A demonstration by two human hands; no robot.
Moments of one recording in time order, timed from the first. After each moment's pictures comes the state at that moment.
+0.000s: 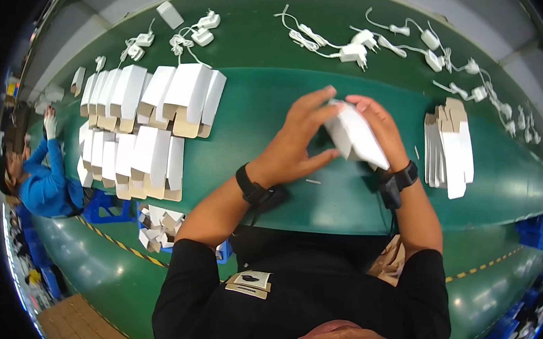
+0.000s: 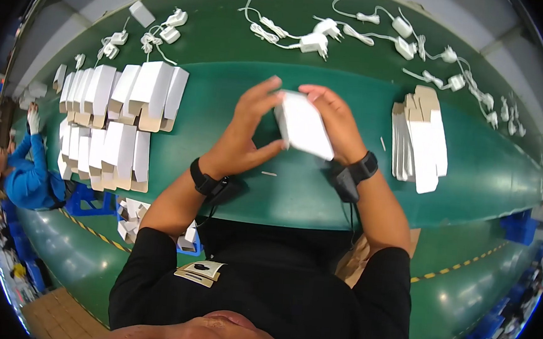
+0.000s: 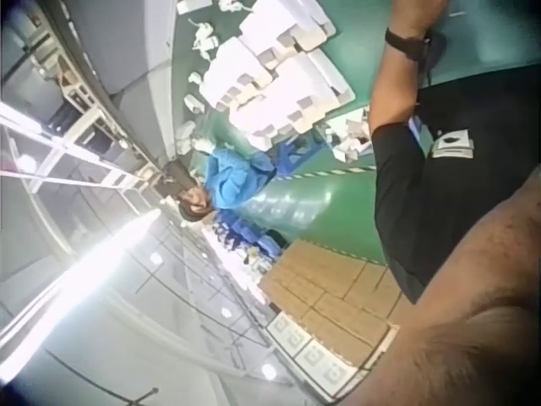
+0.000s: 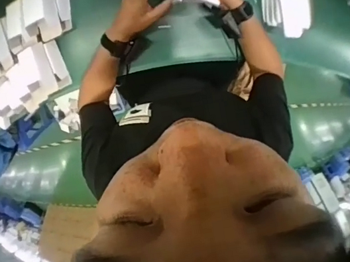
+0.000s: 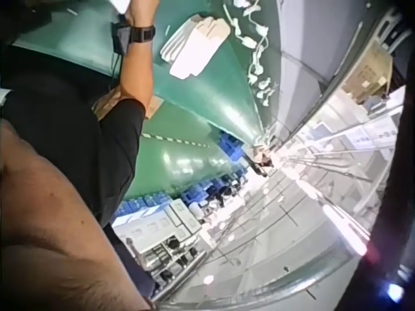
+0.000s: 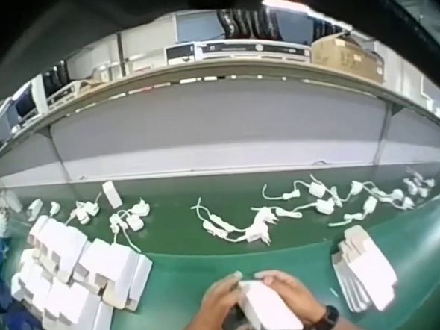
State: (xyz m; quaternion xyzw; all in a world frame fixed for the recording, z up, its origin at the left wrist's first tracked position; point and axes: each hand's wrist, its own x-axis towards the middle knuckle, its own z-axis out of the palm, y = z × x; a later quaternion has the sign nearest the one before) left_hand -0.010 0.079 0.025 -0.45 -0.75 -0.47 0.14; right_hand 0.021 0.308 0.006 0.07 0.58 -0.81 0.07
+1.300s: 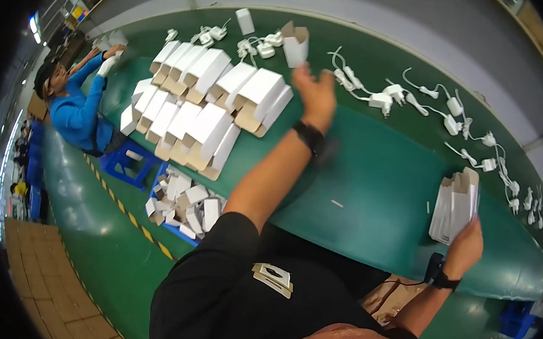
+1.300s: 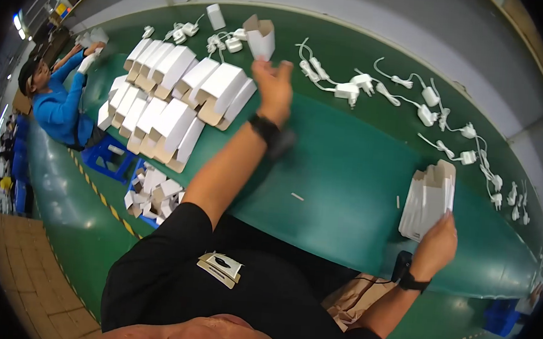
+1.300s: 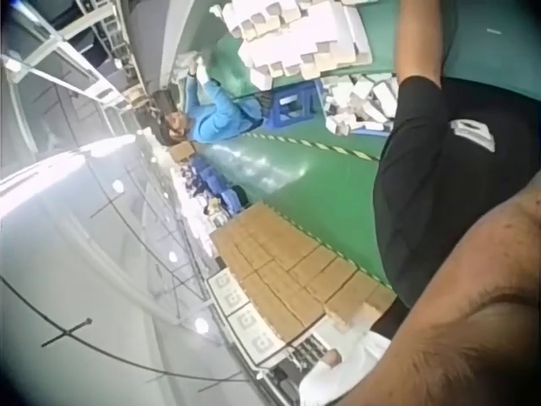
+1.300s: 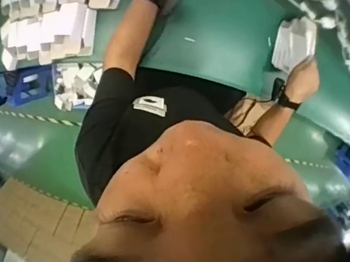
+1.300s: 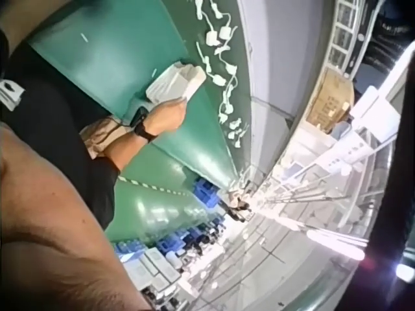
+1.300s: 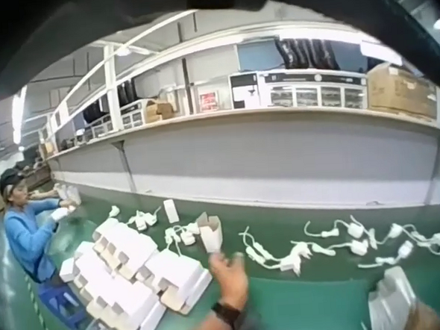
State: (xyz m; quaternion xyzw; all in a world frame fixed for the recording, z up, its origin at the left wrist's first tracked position) left_hand -0.133 0.081 0.007 0.09 -0.62 -0.73 0.27; right_hand 0.173 0.407 0.104 0.30 0.95 0.07 -0.06
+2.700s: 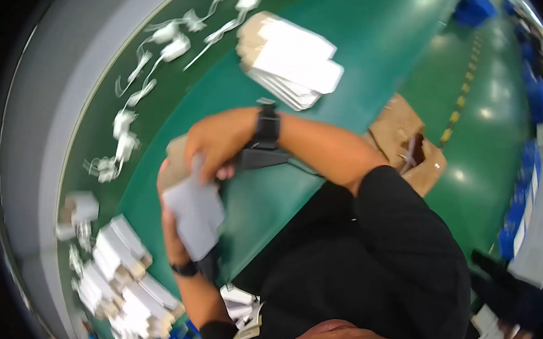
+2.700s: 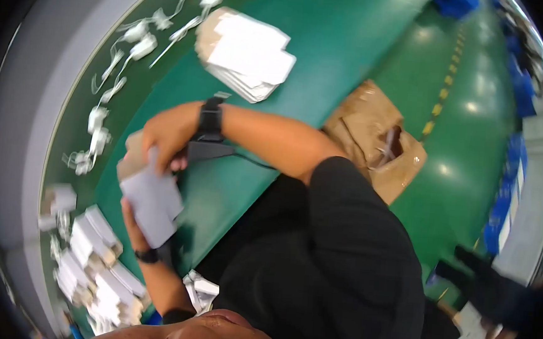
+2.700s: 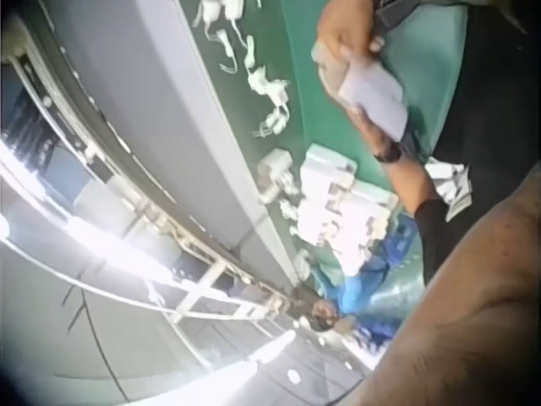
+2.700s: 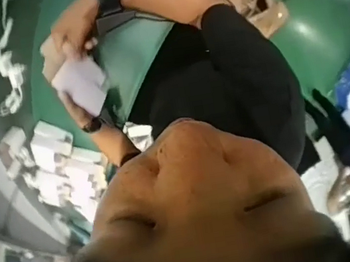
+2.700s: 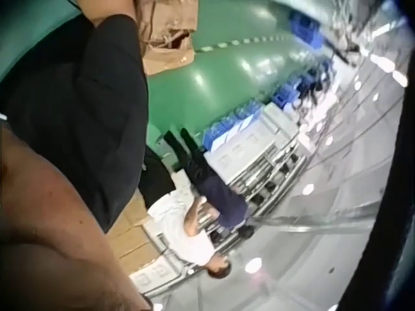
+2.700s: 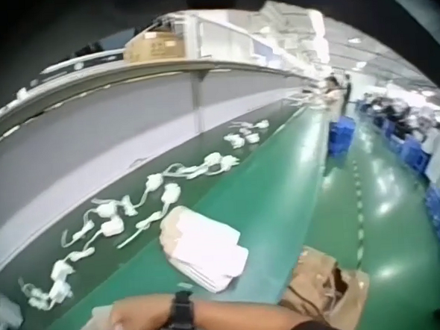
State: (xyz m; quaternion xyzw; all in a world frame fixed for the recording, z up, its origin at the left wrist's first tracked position) left_hand 0.009 0.060 0.020 -0.19 -0.48 -0.71 -0.48; right_hand 0.061 0.343 0.068 -0.13 0.74 -0.63 0.19
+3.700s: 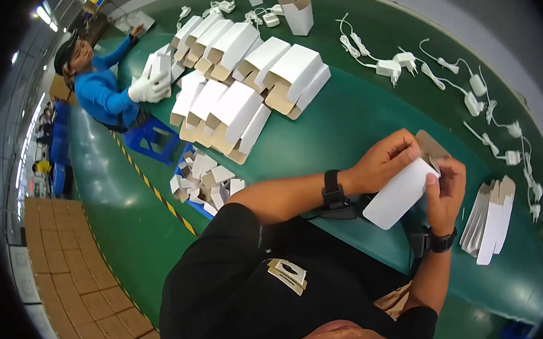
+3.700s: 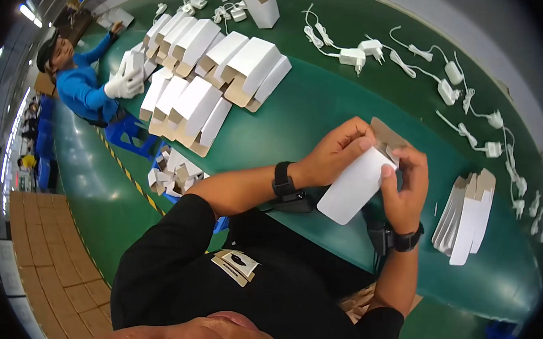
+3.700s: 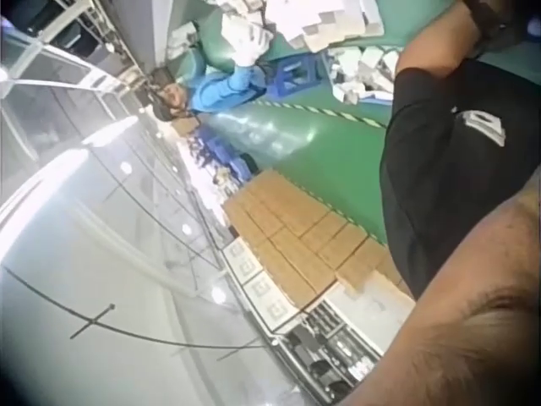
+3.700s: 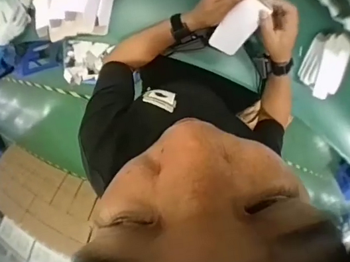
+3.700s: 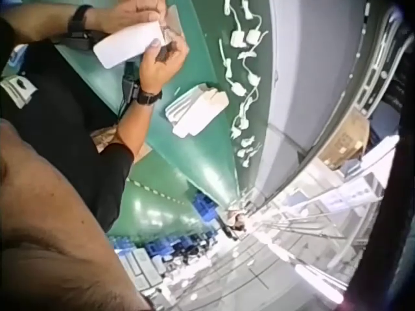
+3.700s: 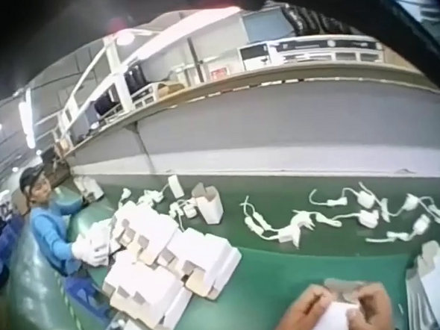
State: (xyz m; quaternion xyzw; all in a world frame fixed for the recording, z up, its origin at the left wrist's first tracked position) left_hand 0.025 0.120 0.023 -0.28 -0.50 -0.80 -0.16; right_hand 0.090 0.300 0.053 -0.12 0.76 -0.62 -0.16
